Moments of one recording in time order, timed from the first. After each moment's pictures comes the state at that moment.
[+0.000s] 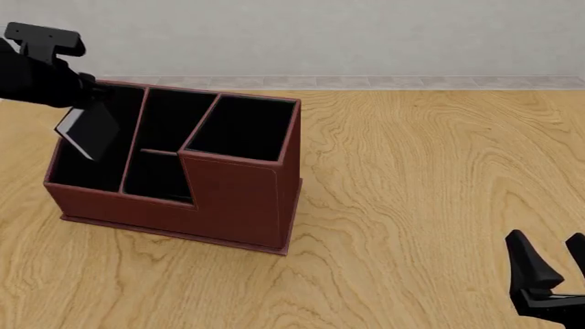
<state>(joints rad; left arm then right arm) 0.12 1.58 -1.35 0.50 0.21 -0.01 0.14 0.00 -0.08 0.07</state>
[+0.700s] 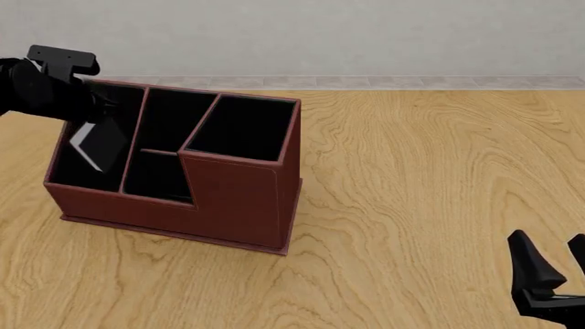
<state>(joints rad) 0.12 1.67 -1.33 0.44 0.21 -0.02 0.13 0.00 -0.07 0.08</state>
